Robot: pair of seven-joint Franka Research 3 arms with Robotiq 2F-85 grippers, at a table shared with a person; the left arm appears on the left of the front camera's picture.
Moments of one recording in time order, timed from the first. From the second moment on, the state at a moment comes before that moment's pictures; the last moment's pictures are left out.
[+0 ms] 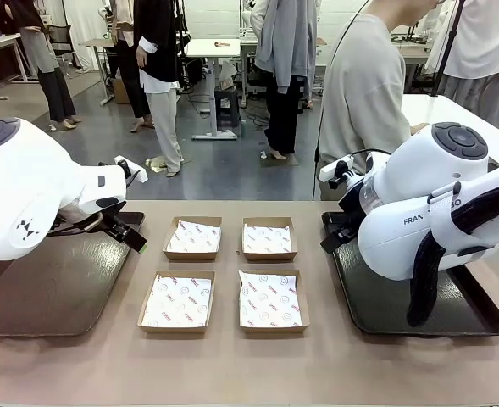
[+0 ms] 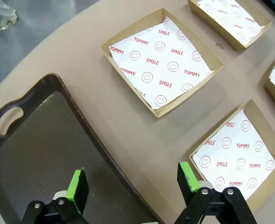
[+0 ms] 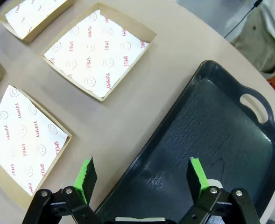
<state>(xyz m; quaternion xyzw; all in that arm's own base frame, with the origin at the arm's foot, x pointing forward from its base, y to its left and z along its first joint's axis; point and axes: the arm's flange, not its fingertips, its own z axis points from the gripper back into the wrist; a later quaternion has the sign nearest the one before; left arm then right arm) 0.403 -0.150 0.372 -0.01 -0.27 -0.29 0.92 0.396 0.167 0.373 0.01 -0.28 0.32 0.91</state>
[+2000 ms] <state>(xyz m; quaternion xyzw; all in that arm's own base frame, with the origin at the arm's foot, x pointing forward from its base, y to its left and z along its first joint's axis) 0.308 -0.132 0.485 -0.01 -0.14 -0.31 0.94 0.311 0.119 0.469 0.06 -0.11 0.30 0.95</state>
